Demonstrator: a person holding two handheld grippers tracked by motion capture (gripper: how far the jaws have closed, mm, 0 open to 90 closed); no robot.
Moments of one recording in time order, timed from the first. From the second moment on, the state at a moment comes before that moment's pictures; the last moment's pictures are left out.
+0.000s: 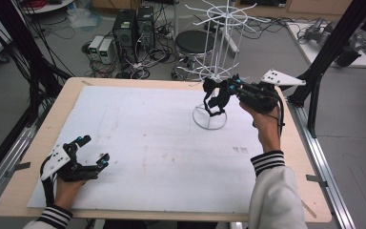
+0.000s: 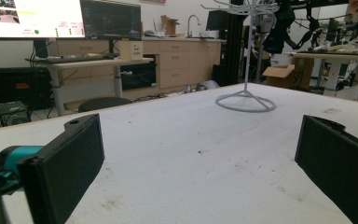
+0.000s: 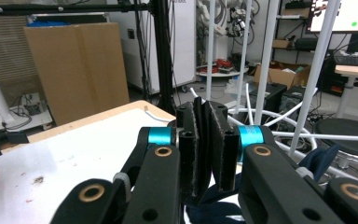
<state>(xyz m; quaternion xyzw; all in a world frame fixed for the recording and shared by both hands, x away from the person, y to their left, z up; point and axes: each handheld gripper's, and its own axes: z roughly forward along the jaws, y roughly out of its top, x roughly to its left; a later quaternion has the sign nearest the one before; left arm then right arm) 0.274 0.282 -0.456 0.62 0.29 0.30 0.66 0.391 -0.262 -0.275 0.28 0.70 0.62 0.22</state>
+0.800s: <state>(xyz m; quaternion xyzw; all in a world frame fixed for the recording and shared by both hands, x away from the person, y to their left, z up) 0.273 0.282 -0.456 0.62 0.29 0.31 0.66 0.407 -0.257 -0.279 0.29 0.72 0.58 0.24</state>
